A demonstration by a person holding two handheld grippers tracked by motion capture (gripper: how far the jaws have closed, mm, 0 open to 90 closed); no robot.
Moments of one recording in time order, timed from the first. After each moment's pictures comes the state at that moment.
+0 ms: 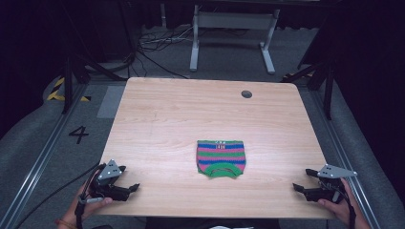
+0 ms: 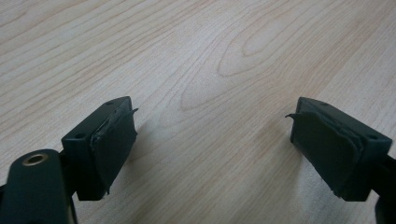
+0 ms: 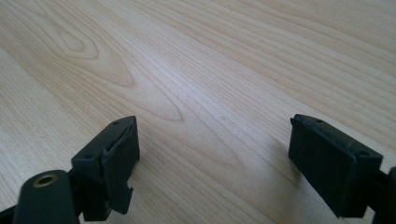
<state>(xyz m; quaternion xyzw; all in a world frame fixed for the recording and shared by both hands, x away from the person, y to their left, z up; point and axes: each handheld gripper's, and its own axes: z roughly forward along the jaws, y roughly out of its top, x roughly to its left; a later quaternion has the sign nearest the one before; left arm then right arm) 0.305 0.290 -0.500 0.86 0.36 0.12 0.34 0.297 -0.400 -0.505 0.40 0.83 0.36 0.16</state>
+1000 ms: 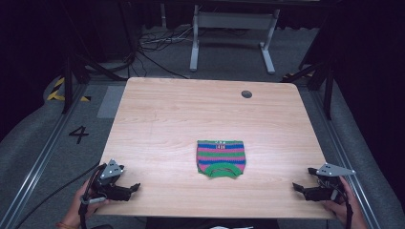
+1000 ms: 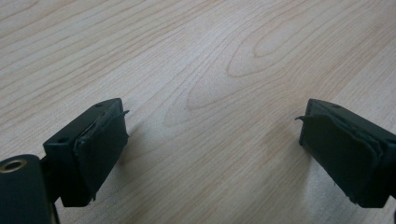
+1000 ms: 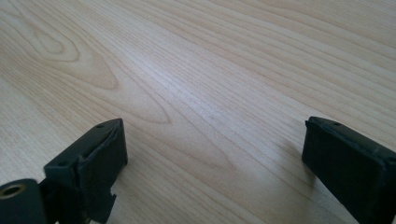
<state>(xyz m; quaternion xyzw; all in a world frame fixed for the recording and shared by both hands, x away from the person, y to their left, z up) 0.305 0.286 -0.501 0.86 0.38 0.13 0.33 0.301 -0.398 -0.506 0.43 0.82 0.34 0.16</state>
